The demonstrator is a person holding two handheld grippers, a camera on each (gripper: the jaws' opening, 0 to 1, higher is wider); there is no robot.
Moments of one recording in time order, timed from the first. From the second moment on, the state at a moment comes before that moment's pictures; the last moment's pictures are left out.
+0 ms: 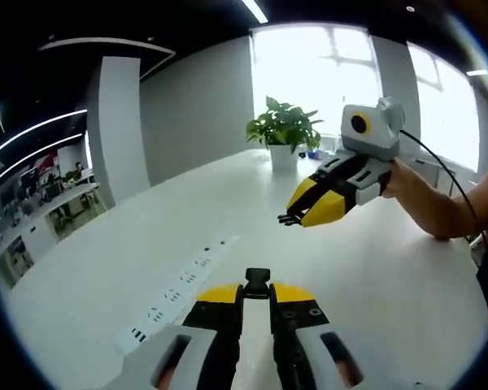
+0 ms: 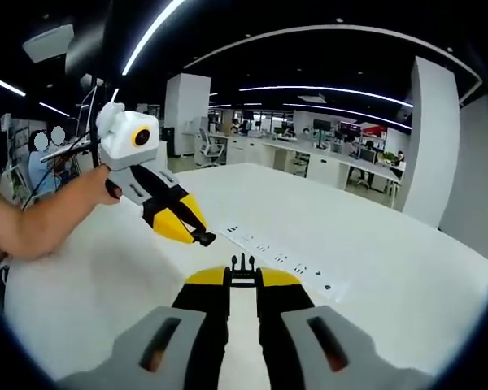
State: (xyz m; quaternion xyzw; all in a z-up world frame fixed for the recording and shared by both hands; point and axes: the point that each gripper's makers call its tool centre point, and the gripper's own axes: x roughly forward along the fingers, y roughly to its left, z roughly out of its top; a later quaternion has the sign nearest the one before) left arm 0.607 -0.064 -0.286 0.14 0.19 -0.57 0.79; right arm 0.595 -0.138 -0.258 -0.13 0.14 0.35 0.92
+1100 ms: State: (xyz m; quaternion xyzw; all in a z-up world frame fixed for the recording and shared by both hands) left arm 0.587 -0.045 -0.284 0.14 0.19 -0.57 0.79; right arm 0.569 -0.120 -0.272 -0.15 0.17 0.38 0.90
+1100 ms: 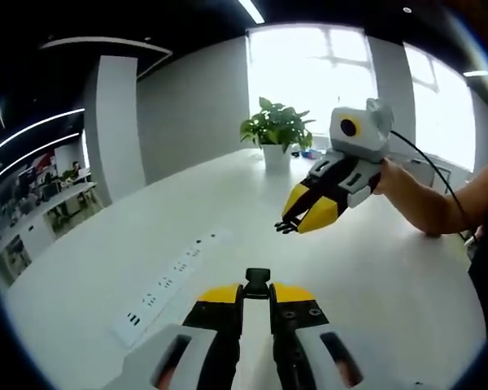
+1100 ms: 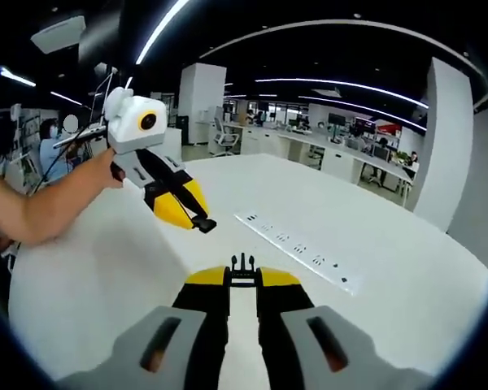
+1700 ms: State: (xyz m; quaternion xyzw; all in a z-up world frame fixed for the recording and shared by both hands) left arm 0.569 -0.041 -0.291 0.12 0.19 -0.57 0.79; right arm 0.554 -0.118 -0.276 -0.14 0.16 0.38 0.90
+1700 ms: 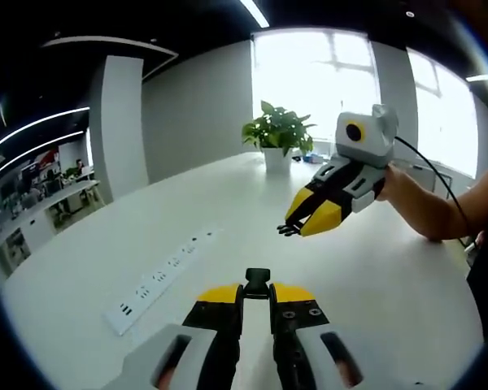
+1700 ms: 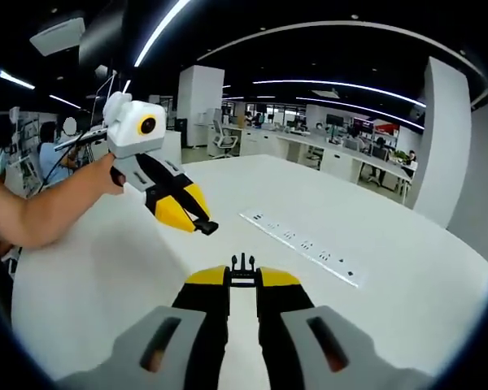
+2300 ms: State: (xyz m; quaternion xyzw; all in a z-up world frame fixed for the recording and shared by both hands) left arm 0.564 -0.027 -0.302 0.12 0.19 -0.55 0.80; right arm 0.545 -0.112 -0.277 -0.15 0.15 0.38 0.90
